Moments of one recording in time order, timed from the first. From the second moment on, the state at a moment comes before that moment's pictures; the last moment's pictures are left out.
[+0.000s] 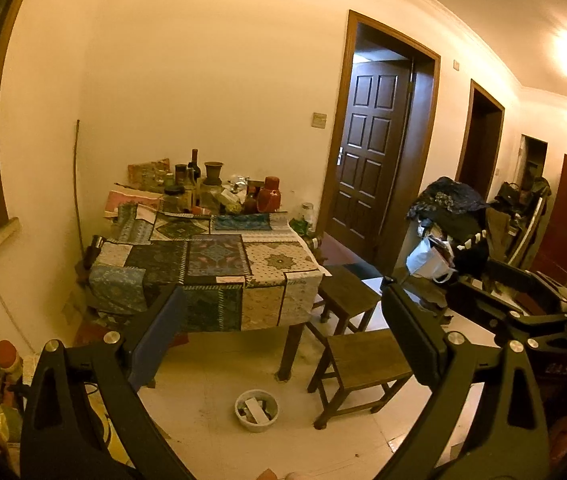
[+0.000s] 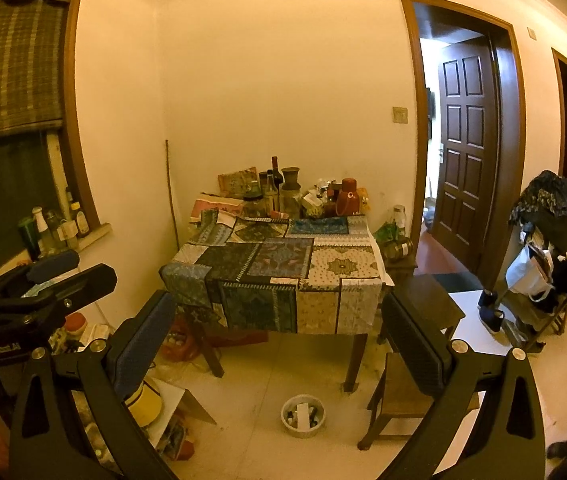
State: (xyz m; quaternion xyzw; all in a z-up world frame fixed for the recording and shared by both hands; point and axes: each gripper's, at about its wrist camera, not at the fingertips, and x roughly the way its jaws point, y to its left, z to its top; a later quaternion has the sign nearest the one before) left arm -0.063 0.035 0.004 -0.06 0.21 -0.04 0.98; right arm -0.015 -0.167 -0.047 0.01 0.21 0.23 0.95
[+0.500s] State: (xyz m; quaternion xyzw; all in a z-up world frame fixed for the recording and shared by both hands) left arm -0.052 0.034 -0.006 -0.06 0.22 -0.04 0.97; right arm 0.002 -0.165 -0.052 0.01 0.23 0.23 0.94
